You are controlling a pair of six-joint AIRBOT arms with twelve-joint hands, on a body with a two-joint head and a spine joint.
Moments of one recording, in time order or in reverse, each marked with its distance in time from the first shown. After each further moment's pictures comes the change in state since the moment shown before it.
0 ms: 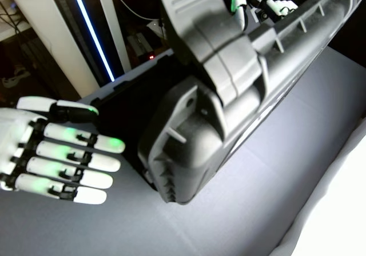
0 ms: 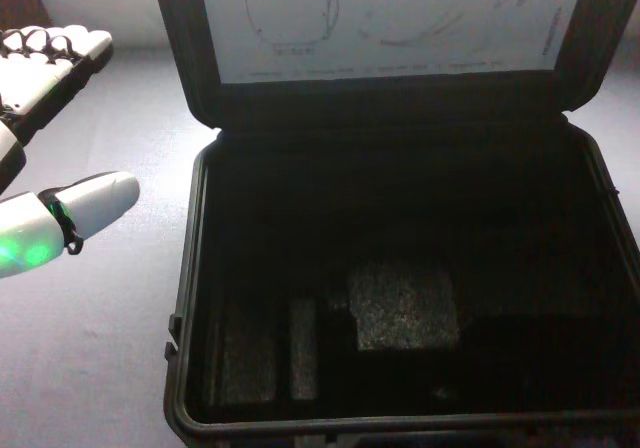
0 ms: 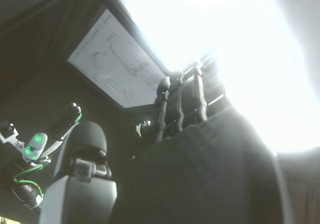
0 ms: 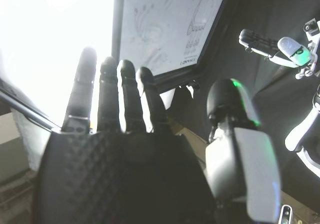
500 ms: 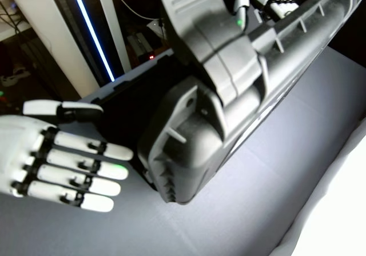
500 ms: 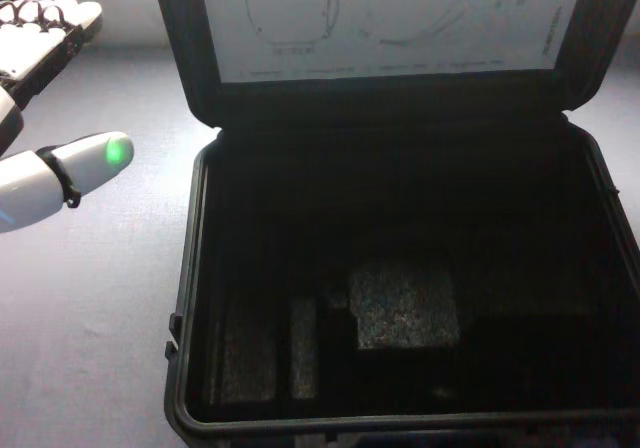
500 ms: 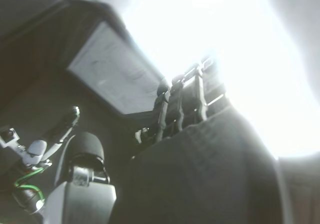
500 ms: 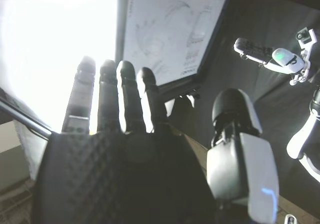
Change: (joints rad) left arm -0.082 -0.034 0.092 -0.024 0.089 -0.004; right arm 0.102 -0.034 0.080 -0.006 -0.137 0.002
